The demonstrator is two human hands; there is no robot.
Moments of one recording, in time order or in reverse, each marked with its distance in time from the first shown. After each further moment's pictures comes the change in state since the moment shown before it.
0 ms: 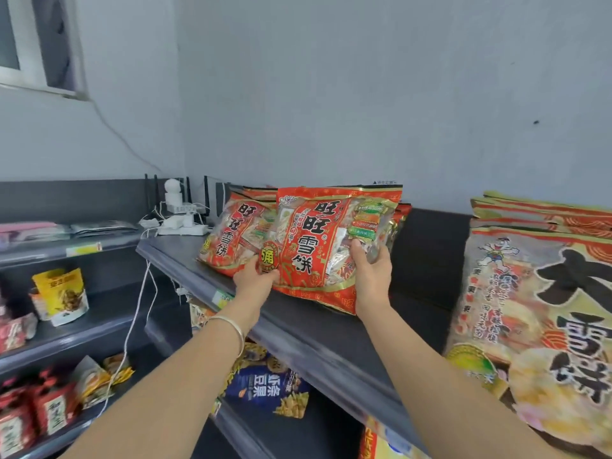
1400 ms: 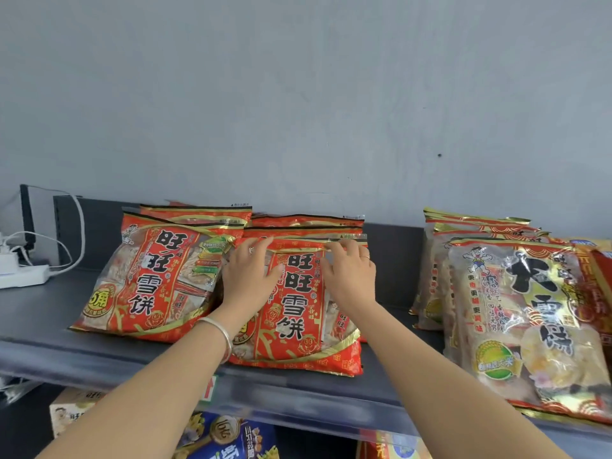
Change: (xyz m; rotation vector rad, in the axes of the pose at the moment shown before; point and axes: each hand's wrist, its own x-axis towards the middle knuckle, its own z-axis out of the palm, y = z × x) left_hand 0.130 0.015 0.024 0.409 -0.278 0.821; right_hand 0.025 -0.006 0.066 -1.500 0.370 -0.417
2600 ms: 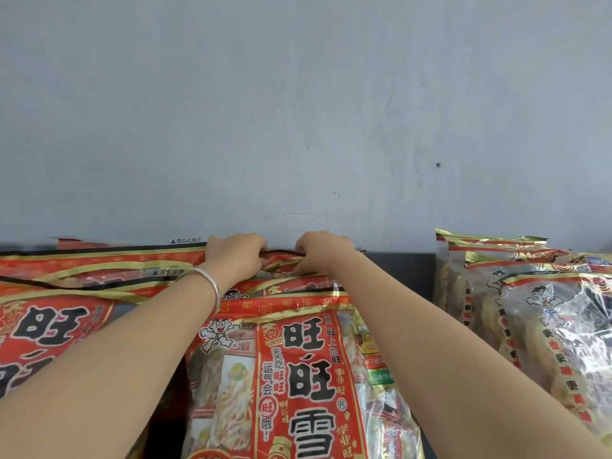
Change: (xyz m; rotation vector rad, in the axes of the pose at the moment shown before) left_hand 0.201 -0.016 0.065 0.386 -0.385 0.285; right_hand 0.183 -0.009 0.044 -0.338 -0.477 0.019
